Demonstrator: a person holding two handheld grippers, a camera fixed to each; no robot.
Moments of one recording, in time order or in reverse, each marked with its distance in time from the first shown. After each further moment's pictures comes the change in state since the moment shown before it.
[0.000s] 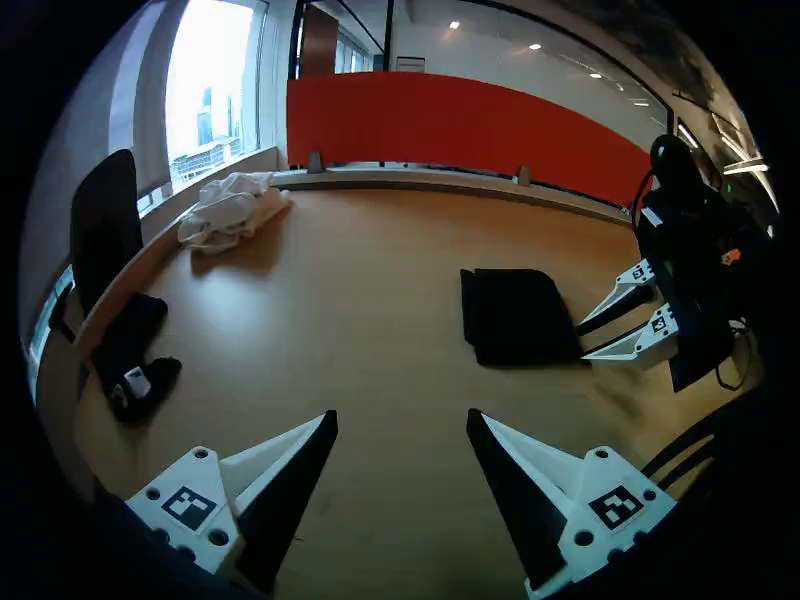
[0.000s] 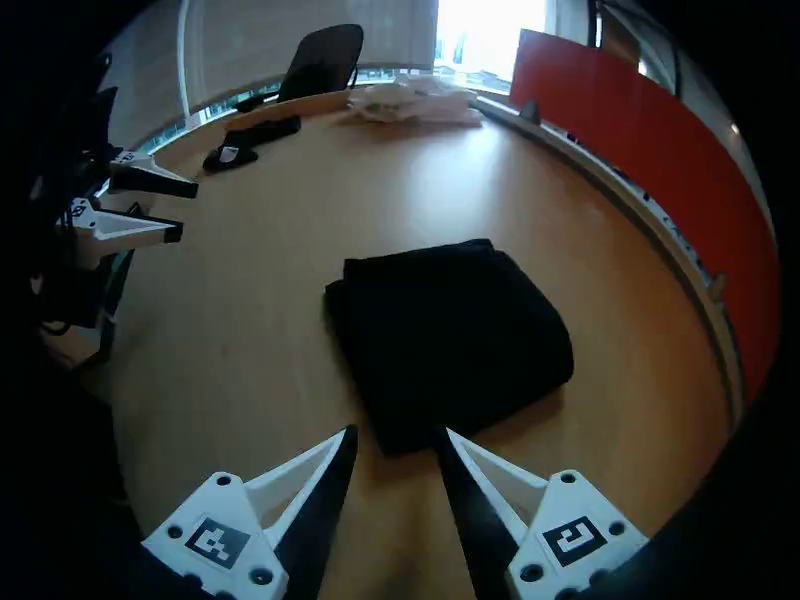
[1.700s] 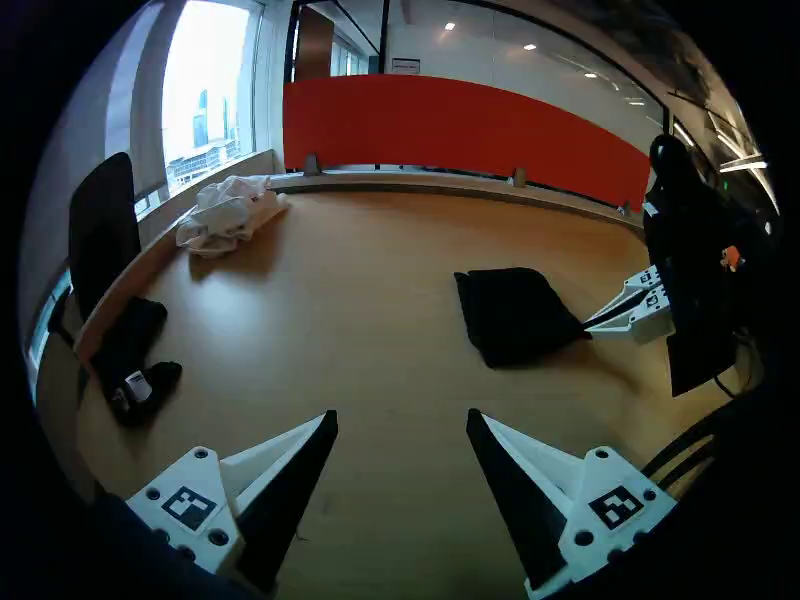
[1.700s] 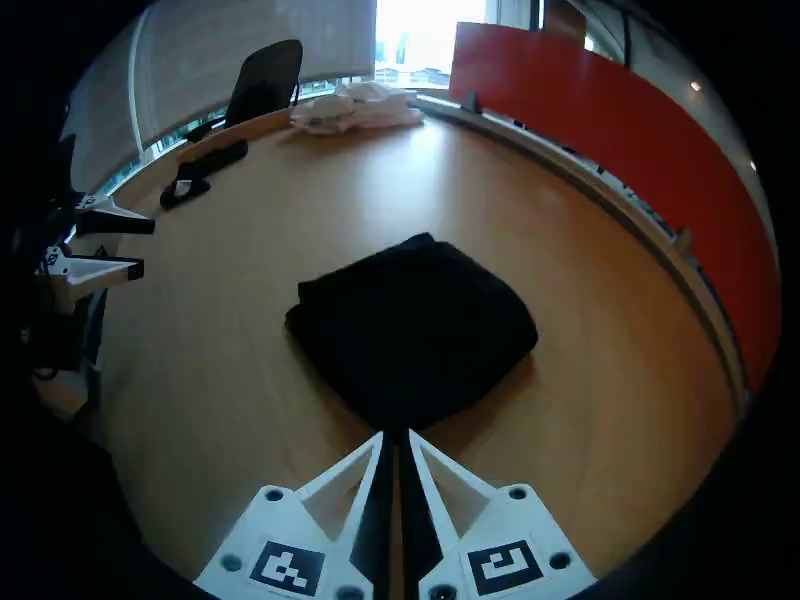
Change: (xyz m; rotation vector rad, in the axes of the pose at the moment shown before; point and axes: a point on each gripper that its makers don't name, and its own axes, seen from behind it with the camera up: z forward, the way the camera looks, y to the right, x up) left arm 0.002 -0.002 -0.004 -0.012 0.006 0.009; right arm 0.005 0.017 -0.014 -0.113 0.033 0.147
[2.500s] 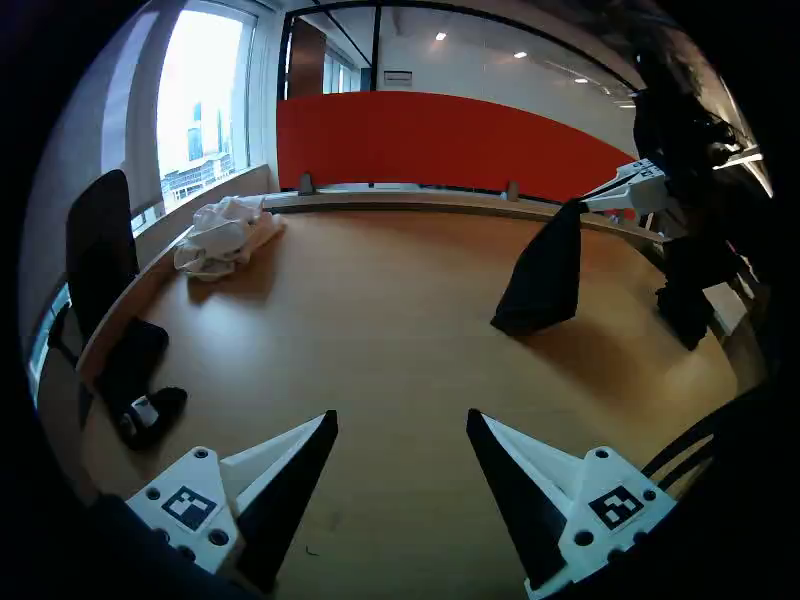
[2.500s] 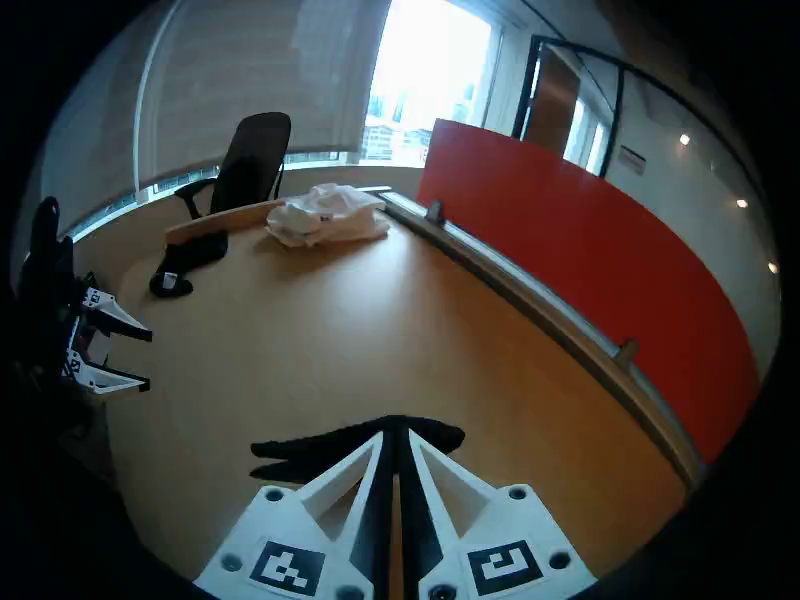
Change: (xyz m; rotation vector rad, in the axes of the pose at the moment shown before) left arm 0.025 0.002 -0.006 -0.018 0.044 0.024; right arm 0.145 0.073 -0.083 -0.099 0.227 -0.083
